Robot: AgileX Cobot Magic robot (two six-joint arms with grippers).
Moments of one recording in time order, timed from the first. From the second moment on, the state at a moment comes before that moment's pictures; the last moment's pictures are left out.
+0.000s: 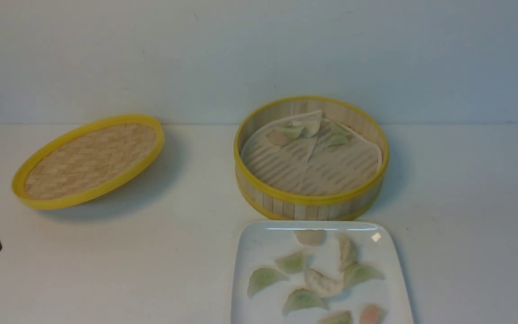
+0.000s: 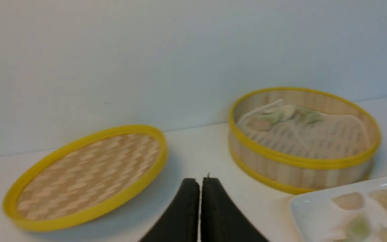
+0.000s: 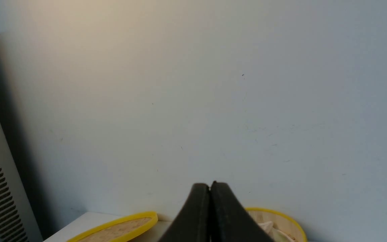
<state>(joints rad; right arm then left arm) 0.56 0.05 -0.71 -0.20 0.69 0.40 -0.23 0.20 -0.30 -0.08 0.32 0.03</state>
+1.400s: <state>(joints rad) 0.56 0.05 -0.71 -0.20 0.69 0.40 -0.07 -0.01 0.03 -0.10 0.38 0.09</state>
